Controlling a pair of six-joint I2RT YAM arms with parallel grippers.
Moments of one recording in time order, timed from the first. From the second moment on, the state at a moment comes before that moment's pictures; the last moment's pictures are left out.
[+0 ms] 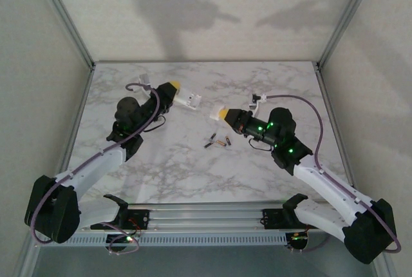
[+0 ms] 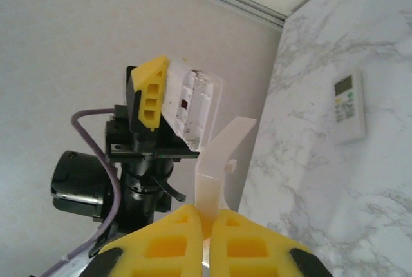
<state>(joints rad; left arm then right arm) -0.38 1.20 0.72 0.56 0.27 -1.28 0.60 0.98 0.68 0.22 -0.47 1.14</state>
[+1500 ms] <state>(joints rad) -0.55 1.21 0.56 0.43 0.30 -1.11 0.86 0.98 0.65 -0.05 -0.17 0.01</state>
